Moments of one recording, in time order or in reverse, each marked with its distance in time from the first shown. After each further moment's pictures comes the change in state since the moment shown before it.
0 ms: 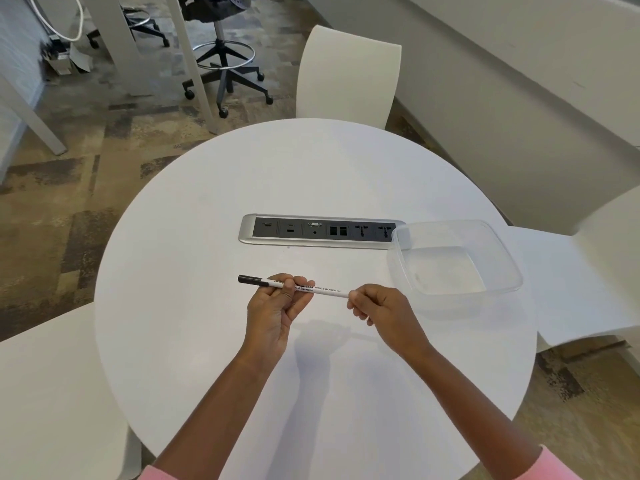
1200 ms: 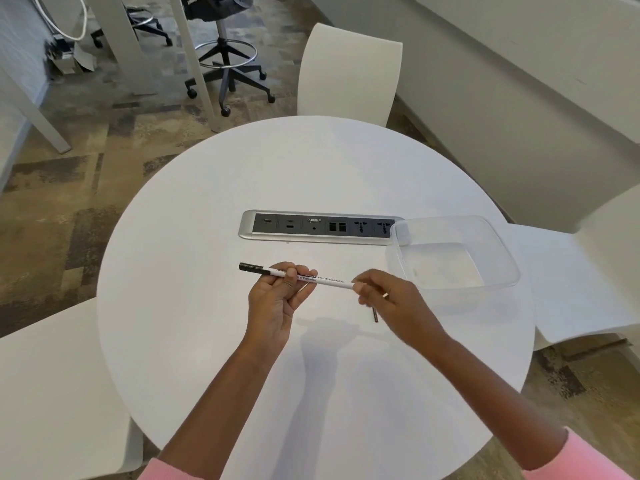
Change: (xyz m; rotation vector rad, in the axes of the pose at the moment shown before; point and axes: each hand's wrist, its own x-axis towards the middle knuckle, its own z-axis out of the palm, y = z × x) left_hand -0.007 0.002 0.010 -0.011 -0.041 0.064; right_hand -0.005 -0.006 -0.020 -0.157 -0.065 -0.128
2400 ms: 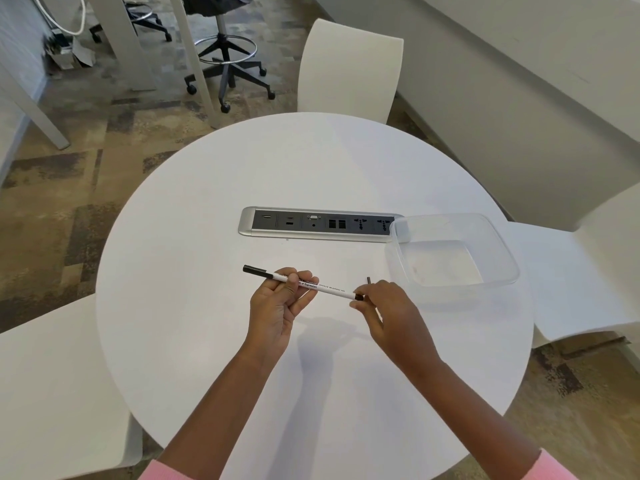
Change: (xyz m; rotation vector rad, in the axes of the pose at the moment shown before) left_hand -0.003 -0.010 -0.007 -0.002 0.039 -0.070; right_hand -0.020 0.019 0.023 -0.469 0.270 -0.298
